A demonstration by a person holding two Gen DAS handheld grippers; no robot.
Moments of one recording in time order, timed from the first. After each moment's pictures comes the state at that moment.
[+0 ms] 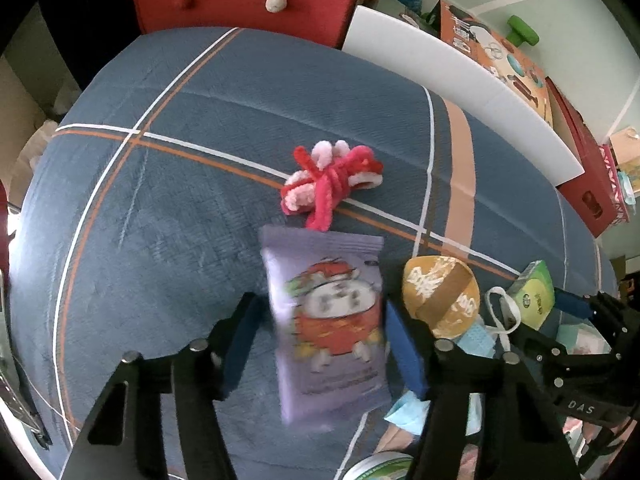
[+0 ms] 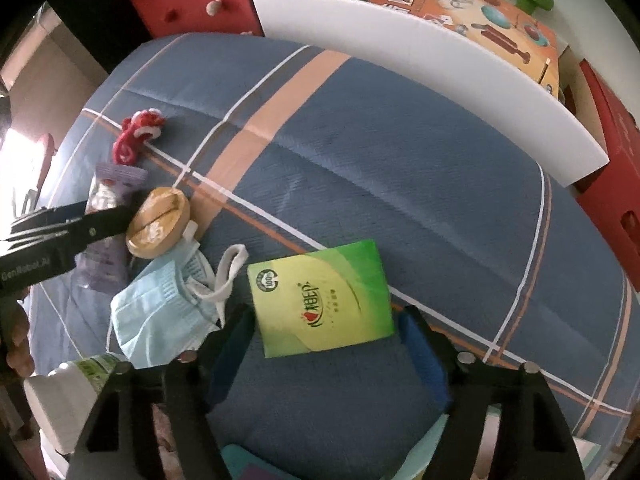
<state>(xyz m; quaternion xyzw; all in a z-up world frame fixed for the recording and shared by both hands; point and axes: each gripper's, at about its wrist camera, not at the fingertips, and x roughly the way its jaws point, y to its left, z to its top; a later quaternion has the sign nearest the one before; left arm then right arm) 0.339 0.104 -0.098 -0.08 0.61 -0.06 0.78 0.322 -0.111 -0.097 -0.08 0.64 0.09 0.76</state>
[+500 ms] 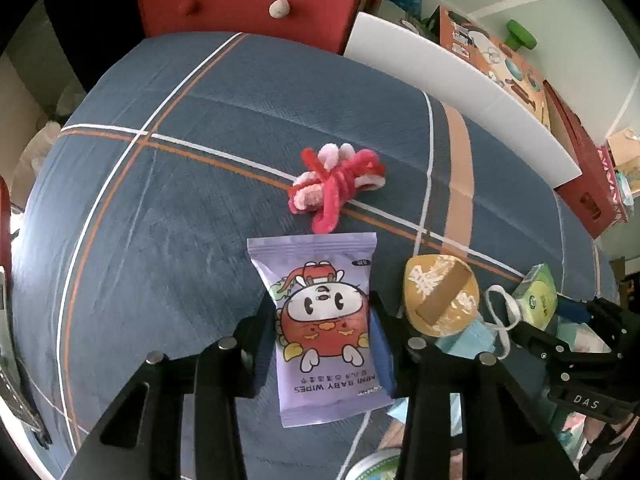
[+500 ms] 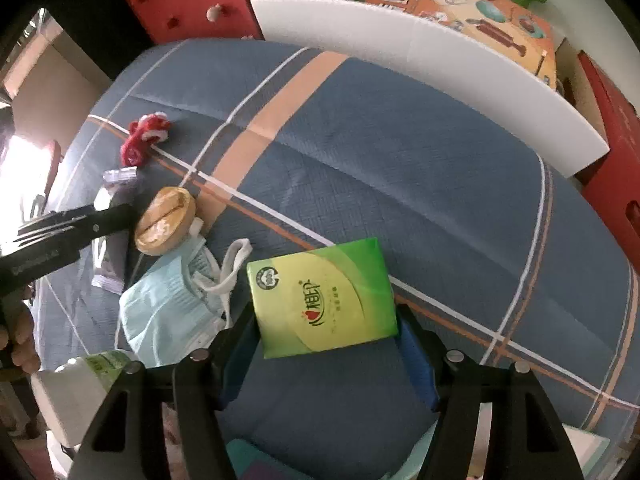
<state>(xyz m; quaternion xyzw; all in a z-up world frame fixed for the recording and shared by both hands) 0.327 0.110 -0.092 -0.08 0.61 -0.06 0.79 0.309 -0.113 -0.095 -0.06 0.64 0.09 0.76</state>
